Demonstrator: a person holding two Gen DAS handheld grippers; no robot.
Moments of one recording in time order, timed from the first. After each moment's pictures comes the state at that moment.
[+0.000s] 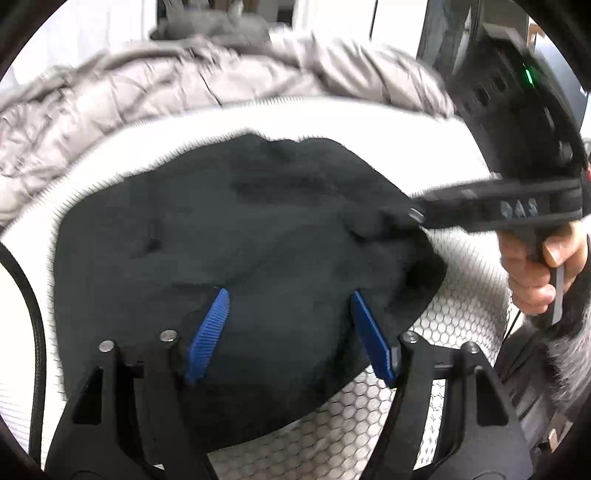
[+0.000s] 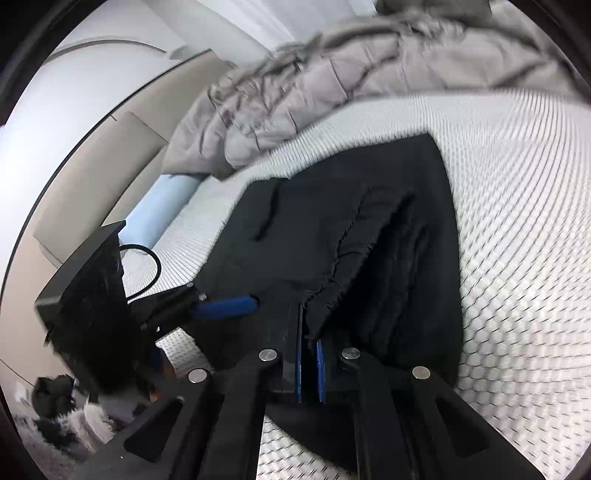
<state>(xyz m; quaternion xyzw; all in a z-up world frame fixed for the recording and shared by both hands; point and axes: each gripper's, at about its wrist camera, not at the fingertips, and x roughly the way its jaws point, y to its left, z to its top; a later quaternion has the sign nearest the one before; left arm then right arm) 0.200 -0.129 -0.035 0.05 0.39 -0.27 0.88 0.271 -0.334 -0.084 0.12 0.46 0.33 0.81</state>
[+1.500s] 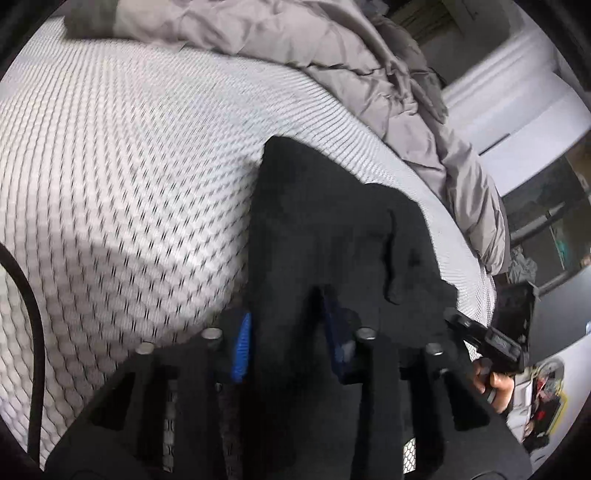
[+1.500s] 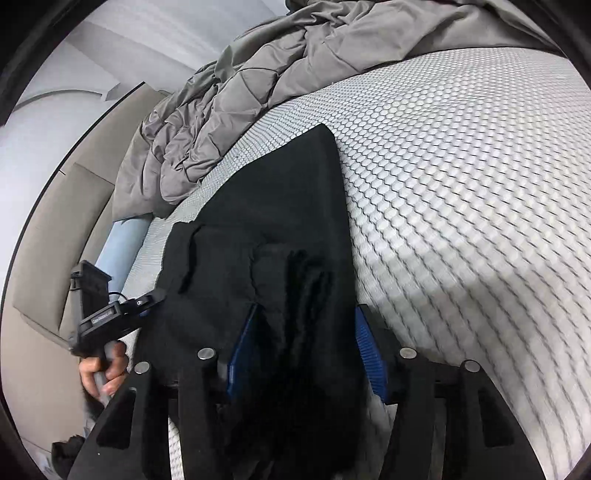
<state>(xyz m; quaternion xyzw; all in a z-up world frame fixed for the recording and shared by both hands) 0.291 0.063 -0.090 -0.27 0.46 -0.14 0.83 0.314 -0.385 -0.122 0.20 0.50 0.24 0.81</state>
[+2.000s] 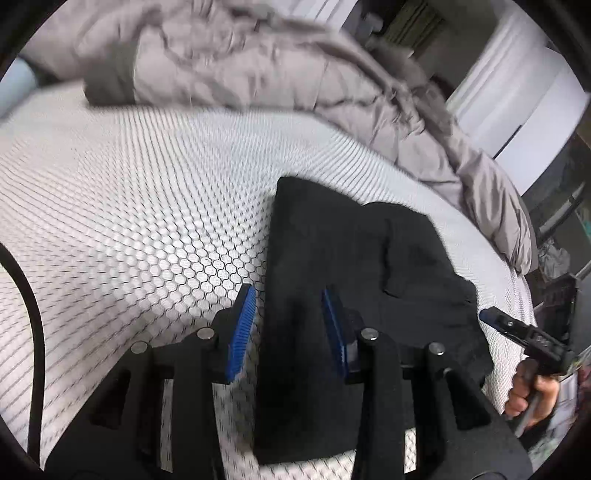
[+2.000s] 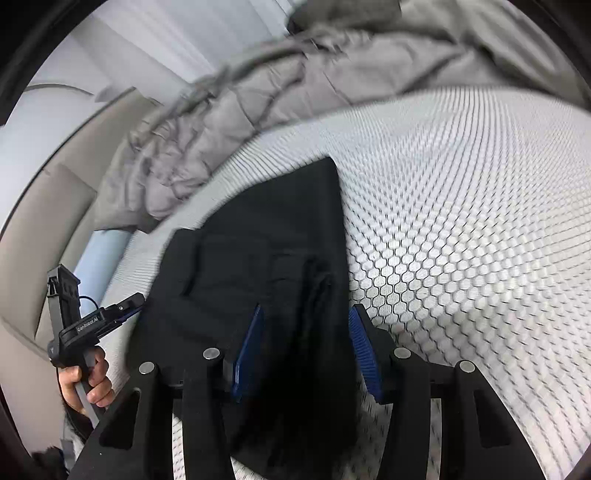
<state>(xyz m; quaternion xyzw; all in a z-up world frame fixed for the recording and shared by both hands) 0.264 0.057 -0.045 -0.19 0.41 -0.08 0.89 0.293 -0.378 -0.076 0.16 0.46 0.19 0.85</state>
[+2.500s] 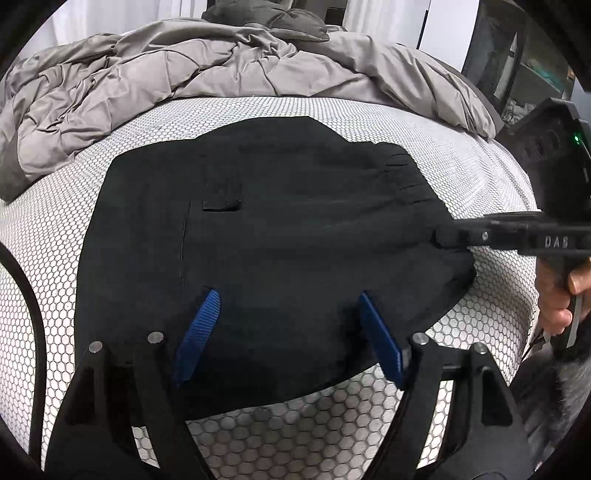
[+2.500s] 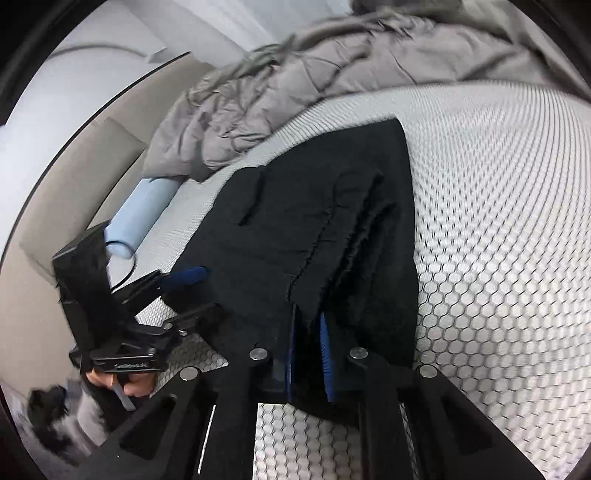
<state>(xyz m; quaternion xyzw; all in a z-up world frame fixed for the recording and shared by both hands) 0.238 -0.112 -0.073 0.02 0.43 -0.20 0.88 0.243 -0.368 -0.082 0.11 0.47 0.30 0.82</state>
